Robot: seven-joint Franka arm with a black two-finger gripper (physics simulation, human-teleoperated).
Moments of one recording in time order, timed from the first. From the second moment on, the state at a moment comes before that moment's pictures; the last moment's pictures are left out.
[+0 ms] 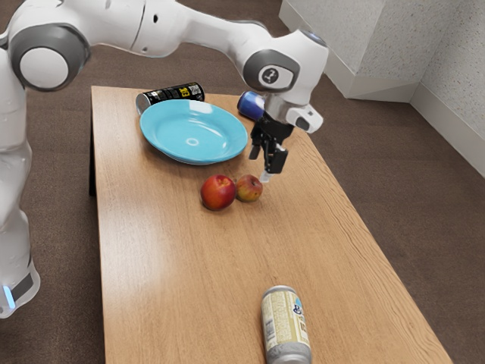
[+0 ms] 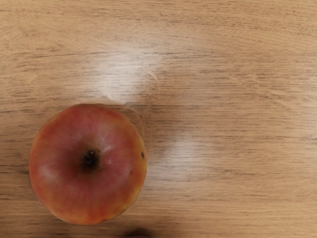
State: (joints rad) arm -0.16 0.08 0.17 -1.71 -0.04 1.67 0.01
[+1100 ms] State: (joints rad) arm -0.16 0.11 0.23 -1.88 -0.04 1.87 0.01
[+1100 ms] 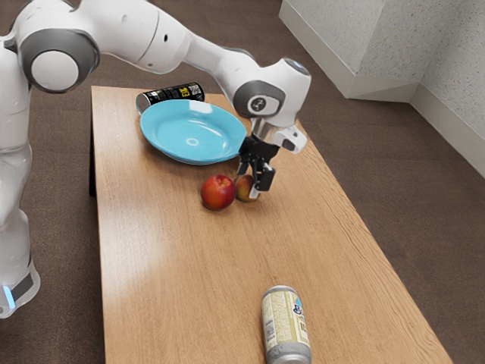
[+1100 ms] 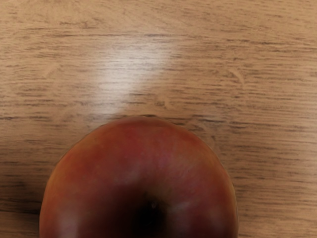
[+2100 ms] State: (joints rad) arm -0.16 0.08 0.24 -1.85 -0.04 1.92 0.00
